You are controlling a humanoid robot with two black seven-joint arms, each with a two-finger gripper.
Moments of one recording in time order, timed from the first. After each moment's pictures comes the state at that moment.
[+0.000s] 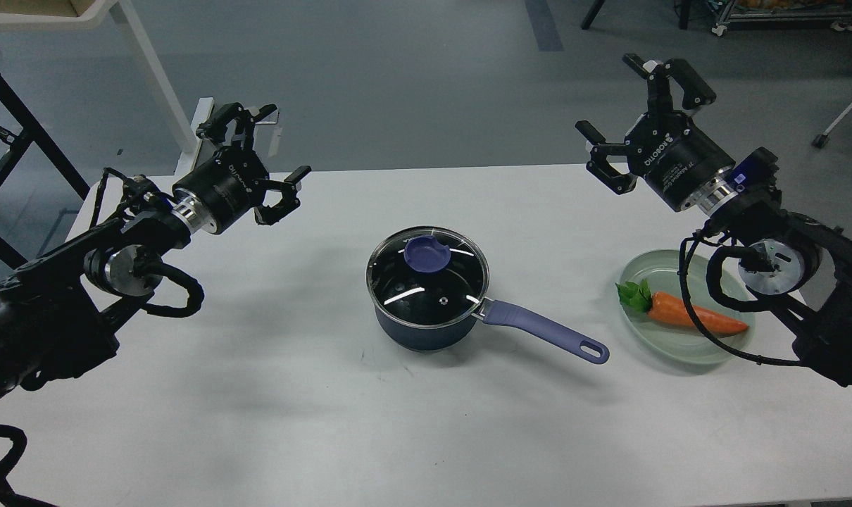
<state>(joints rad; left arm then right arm) -0.82 0.40 -0.46 -0.74 -0.07 -0.49 -0.23 0.77 -0.51 0.59 1.00 -0.10 0.42 0.36</state>
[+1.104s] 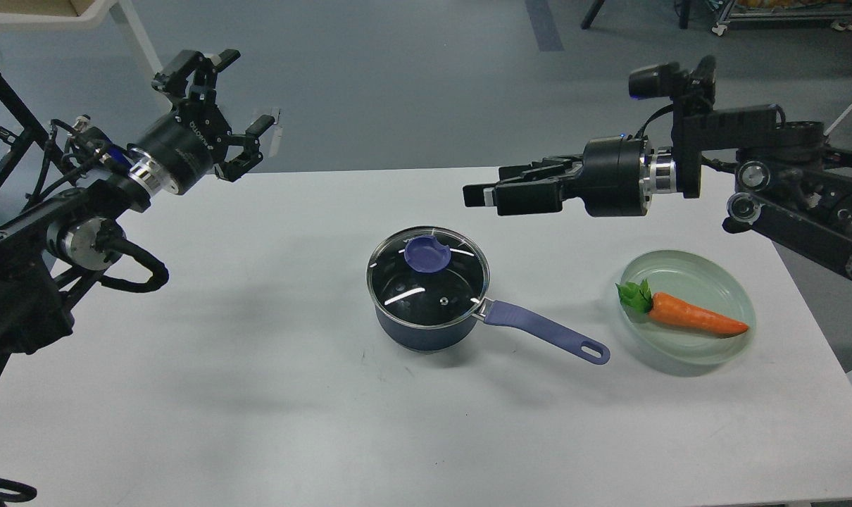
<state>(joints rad) -0.89 0.50 -0.44 -0.74 0.11 -0.49 -0.39 1.24 -0.62 0.14 1.29 -1.48 0.39 0.49</state>
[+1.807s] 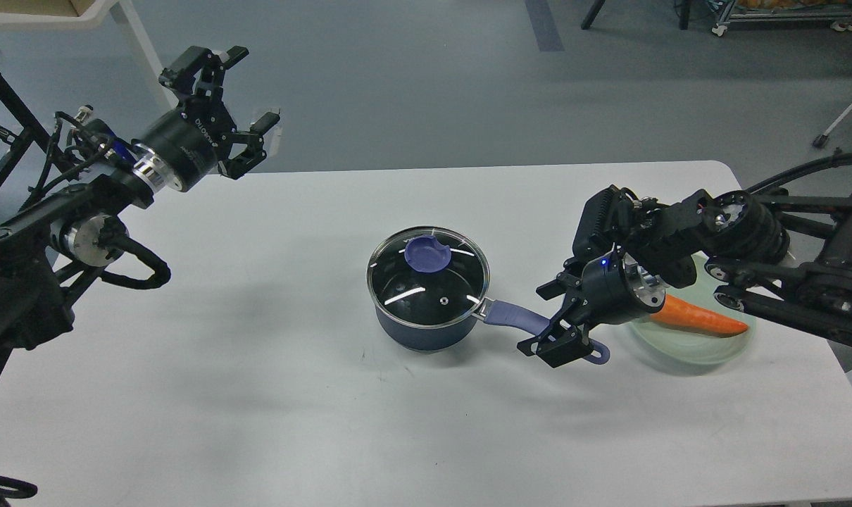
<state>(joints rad) -0.90 0.49 -0.44 -0.74 0.16 -0.49 -0.39 1.23 -0.60 -0.15 1.35 -1.89 0.41 0.49</state>
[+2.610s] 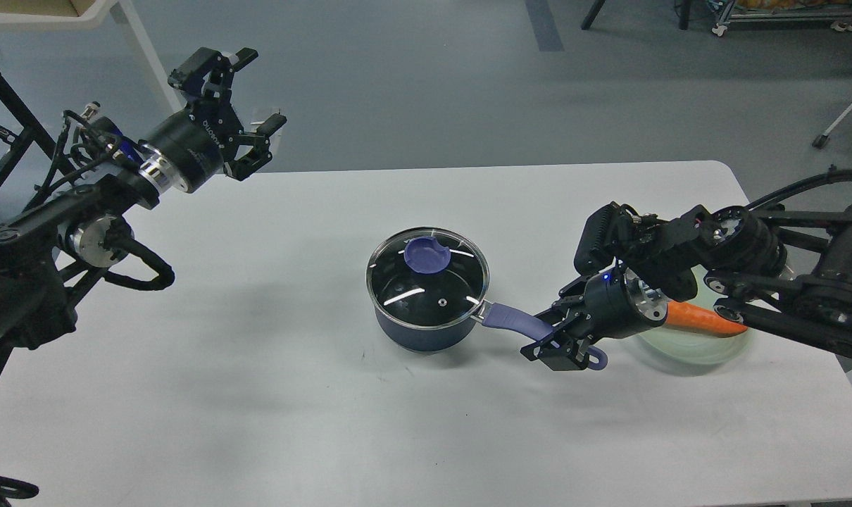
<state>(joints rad) -0.91 0.48 -0.44 -0.74 0.20 -0.49 -0.40 1.22 -0.61 -0.15 1.34 -1.89 0.42 0.49</state>
